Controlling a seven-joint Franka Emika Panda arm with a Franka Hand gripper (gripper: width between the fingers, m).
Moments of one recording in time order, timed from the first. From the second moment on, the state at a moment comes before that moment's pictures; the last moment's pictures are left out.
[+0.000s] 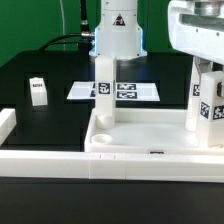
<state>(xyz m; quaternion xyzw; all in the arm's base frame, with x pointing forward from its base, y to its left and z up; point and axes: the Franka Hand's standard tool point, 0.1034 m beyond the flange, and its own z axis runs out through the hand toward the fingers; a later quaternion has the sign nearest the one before) 0.624 0.103 0.108 -0.77 0.64 0.00 0.06</state>
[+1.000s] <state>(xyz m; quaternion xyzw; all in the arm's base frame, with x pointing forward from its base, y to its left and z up) 0.622 0.113 0.107 -0.73 0.68 0.01 0.09</state>
